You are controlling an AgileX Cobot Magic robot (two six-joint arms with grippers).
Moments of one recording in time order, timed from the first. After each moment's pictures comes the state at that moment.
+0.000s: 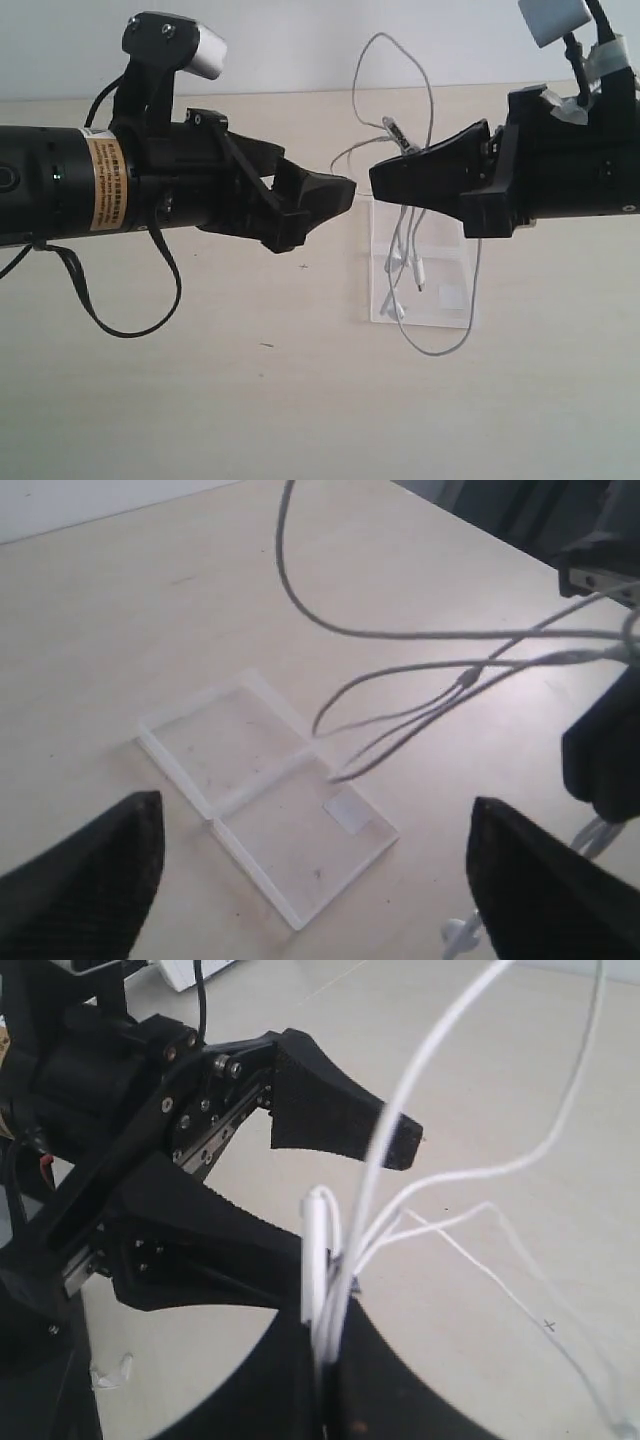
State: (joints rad) left arm -0.58 1.44 -0.73 0.97 -0.31 -1.07; right arm 0.28 1.25 -0.63 1.51 0.86 -1.52
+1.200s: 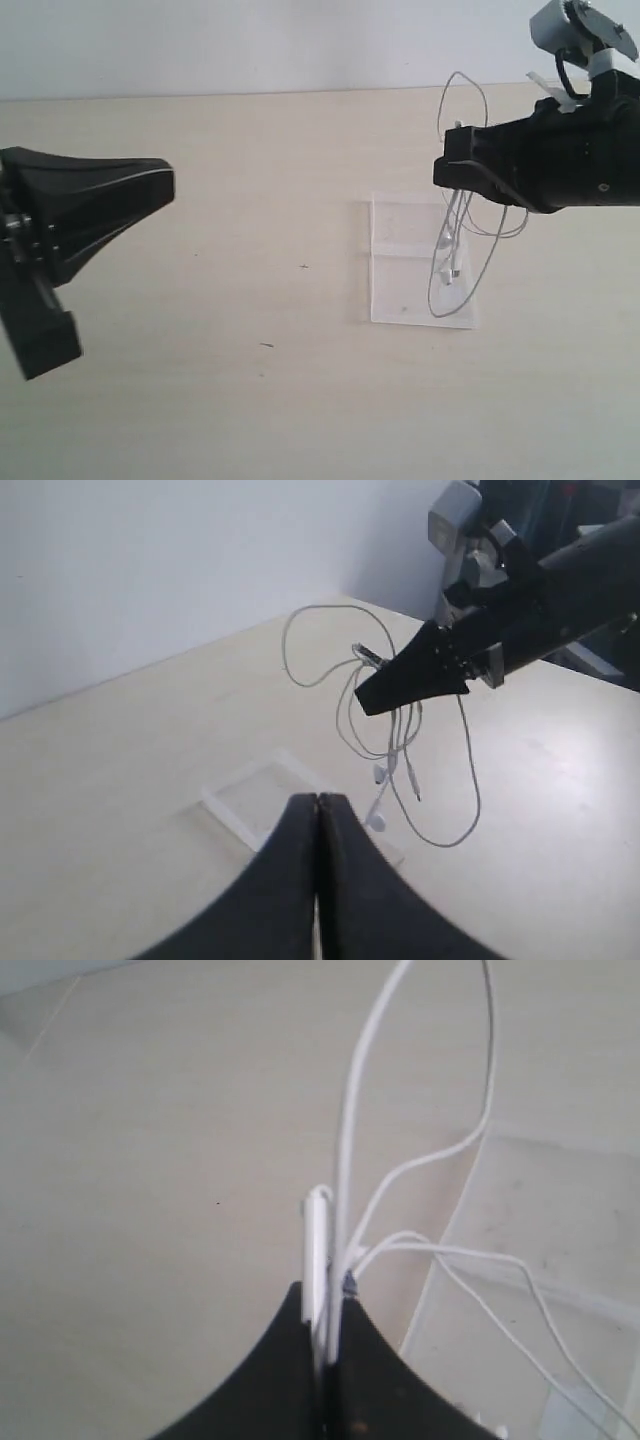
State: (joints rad) left arm -0.58 0.84 -0.39 0.82 -0.26 -0.85; right arm 0.28 1.31 -0.63 1.40 0.44 -1.03
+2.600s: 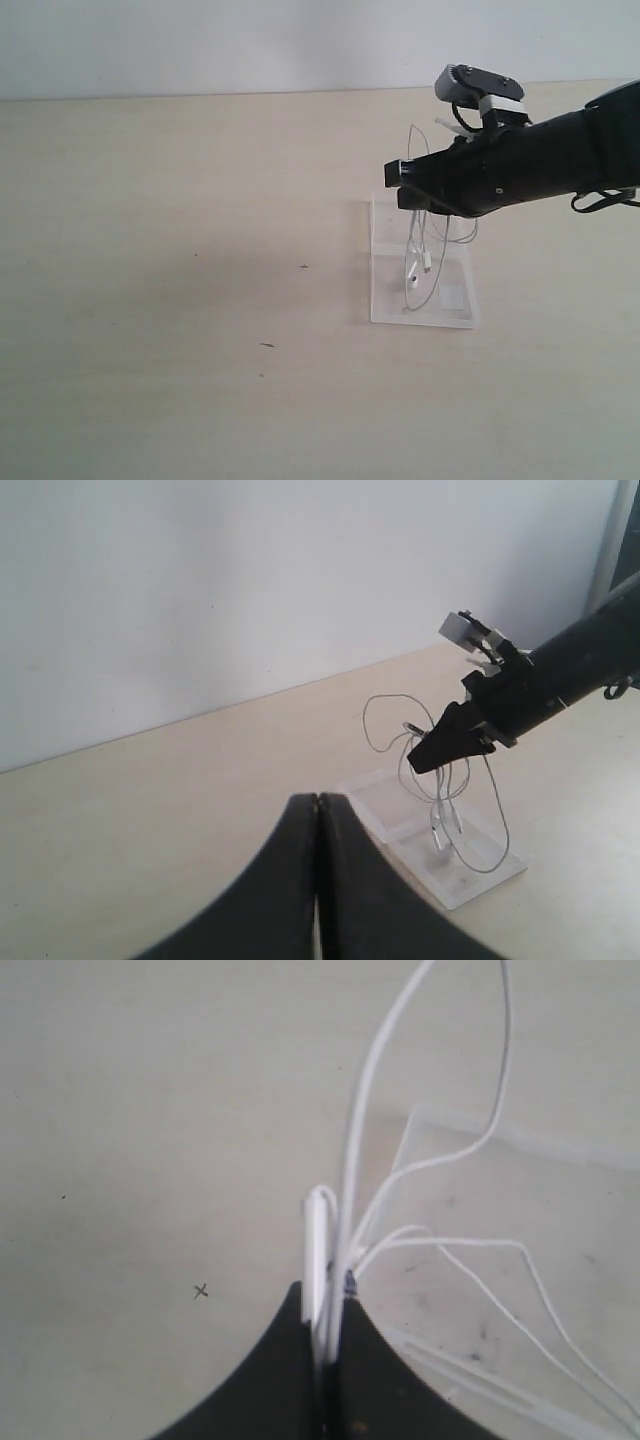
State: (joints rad) left arm -0.58 0.39 -0.26 0.79 0.09 -0.82; right arm 0.28 1.76 -0.84 1.52 0.40 -1.26
